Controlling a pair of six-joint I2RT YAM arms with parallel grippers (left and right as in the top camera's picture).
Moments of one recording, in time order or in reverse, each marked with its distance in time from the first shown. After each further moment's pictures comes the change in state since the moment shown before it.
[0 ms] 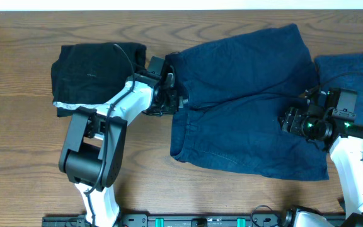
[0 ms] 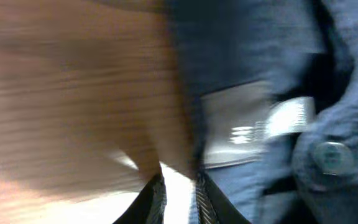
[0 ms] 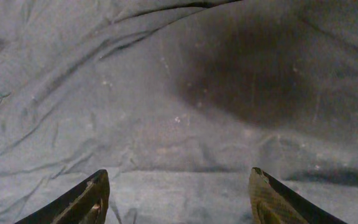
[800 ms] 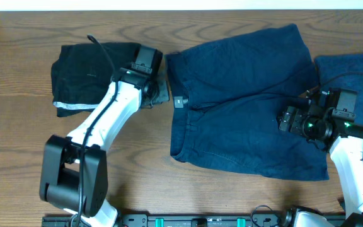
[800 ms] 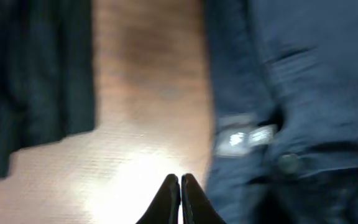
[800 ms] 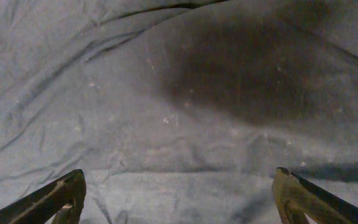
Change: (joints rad) left arm 0.013 -0.207 0.038 -0.072 -0.158 -0.100; right arm 0.000 0.001 0.000 -0.002 0.039 0.006
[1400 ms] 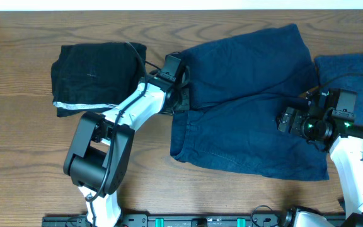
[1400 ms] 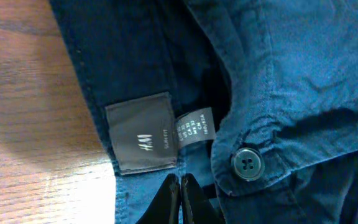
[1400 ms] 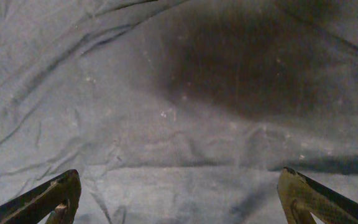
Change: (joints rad) left arm -0.117 0.185 -0.005 0.116 0.132 -0.008; right arm 0.000 0.000 0.000 -0.018 0.005 0.000
